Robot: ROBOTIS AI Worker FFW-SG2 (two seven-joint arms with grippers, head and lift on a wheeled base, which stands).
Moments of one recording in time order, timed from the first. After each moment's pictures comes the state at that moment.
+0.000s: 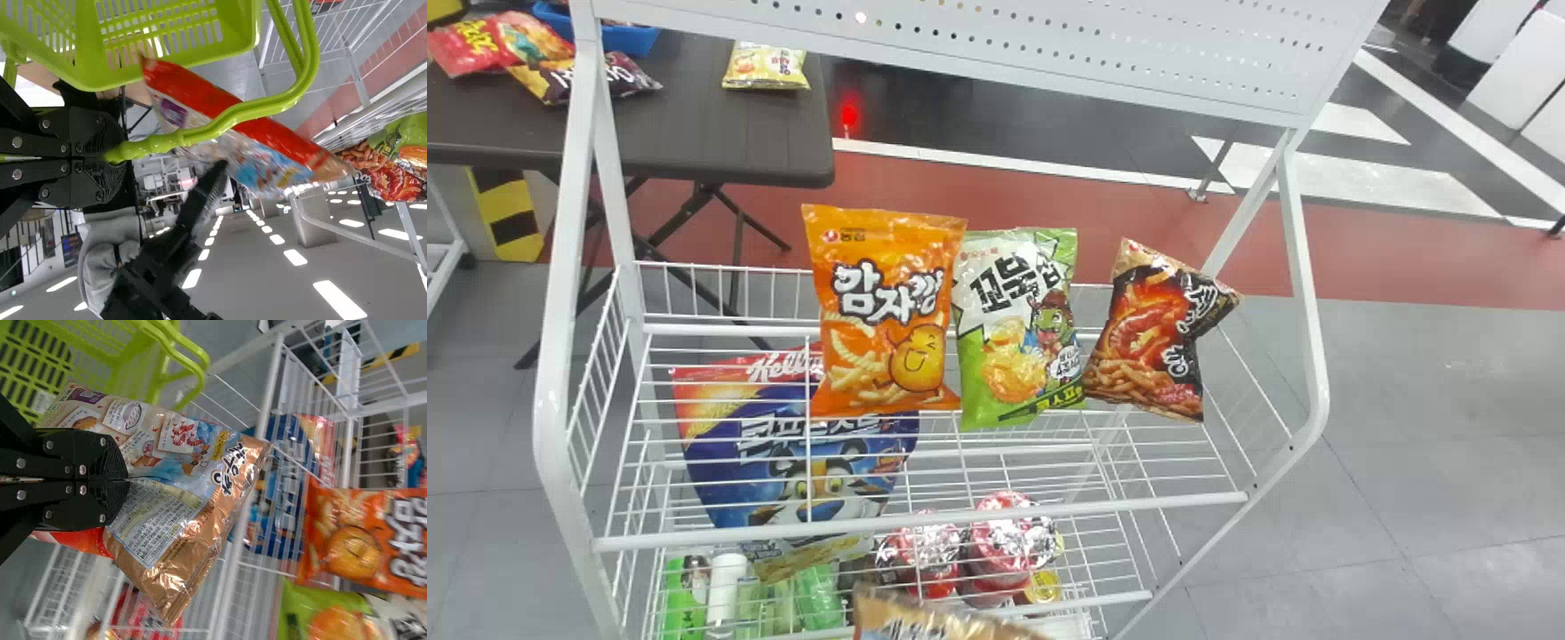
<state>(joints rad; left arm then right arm) 0.41 0.05 0.00 -1.82 0.12 1.17 -1.36 0.94 -0.24 0.07 -2.47 -0.08 0.75 0.20</state>
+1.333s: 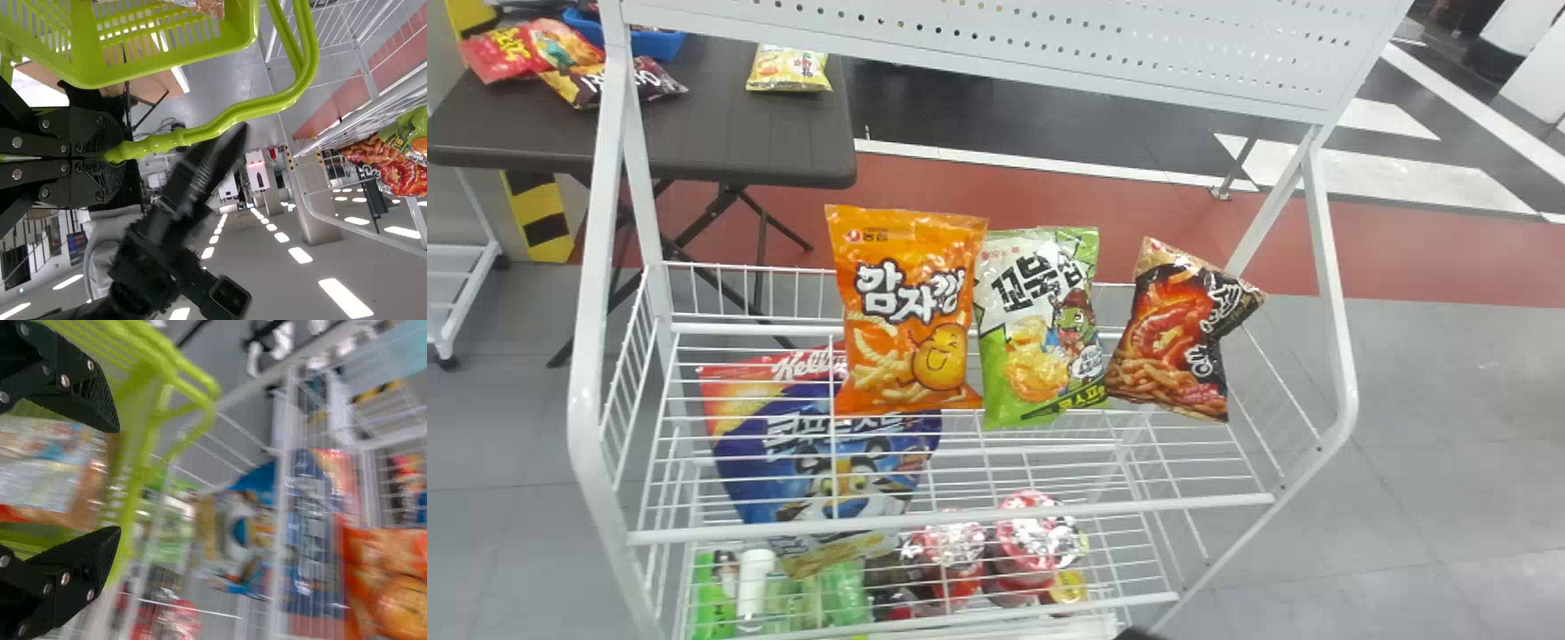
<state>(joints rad) 0.43 0.05 -0.02 -1.85 0.11 1.17 -1.35 0.80 -0.22 0.10 -2.28 -0.14 0.44 0.22</state>
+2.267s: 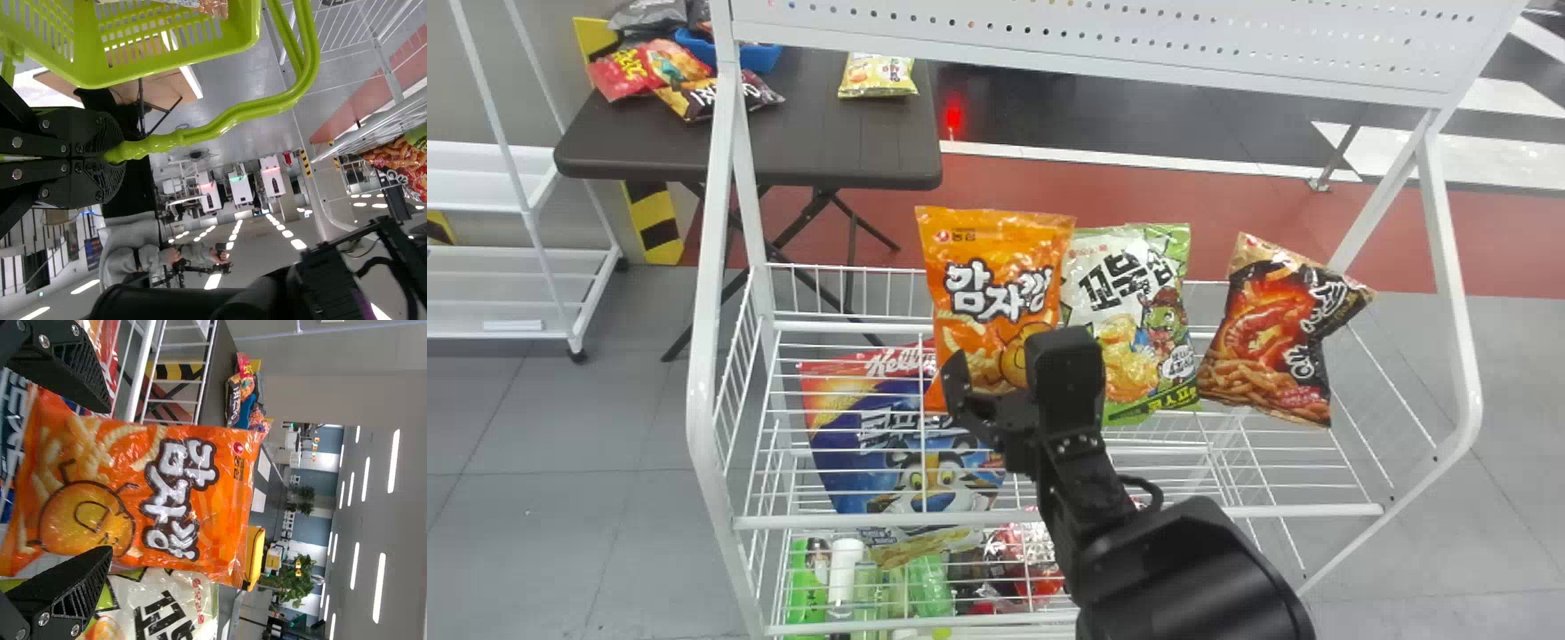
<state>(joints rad) 0.41 0.05 -0.07 -1.84 0.09 1.17 -1.33 0.08 -0.05 0.27 -1.77 0.10 0.34 -0.14</state>
